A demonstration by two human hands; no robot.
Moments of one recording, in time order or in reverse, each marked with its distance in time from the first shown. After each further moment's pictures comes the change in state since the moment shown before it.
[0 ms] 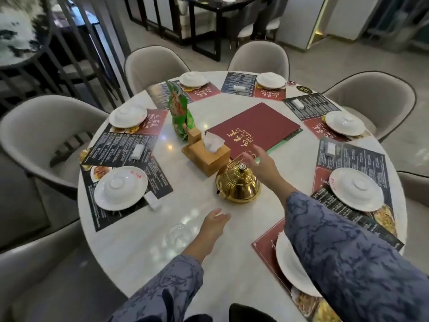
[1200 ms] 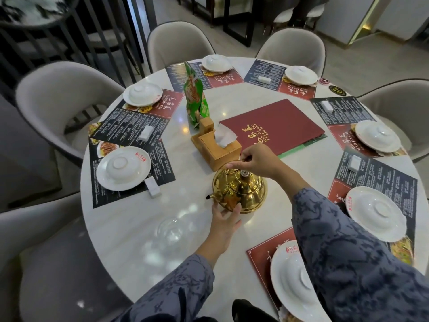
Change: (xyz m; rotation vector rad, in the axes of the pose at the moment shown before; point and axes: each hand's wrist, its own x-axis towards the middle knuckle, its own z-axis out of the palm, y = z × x) left_hand 0.027 -0.002 0.052 -0.526 0.004 0.114; right_hand 0.042 -0.029 -0.005 -0.208 -0.430 -0.438
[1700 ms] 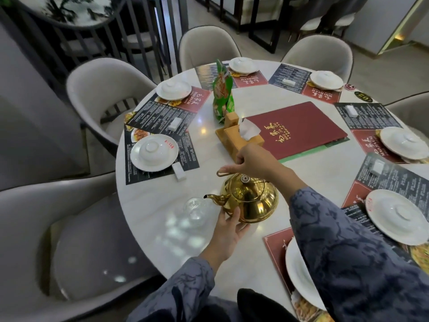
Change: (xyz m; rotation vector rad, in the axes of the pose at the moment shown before) left_hand -0.069 -0.019 -0.047 -0.173 -0.026 0.060; right_hand -0.027 -0.090 0.042 -0.283 -0.102 -0.131
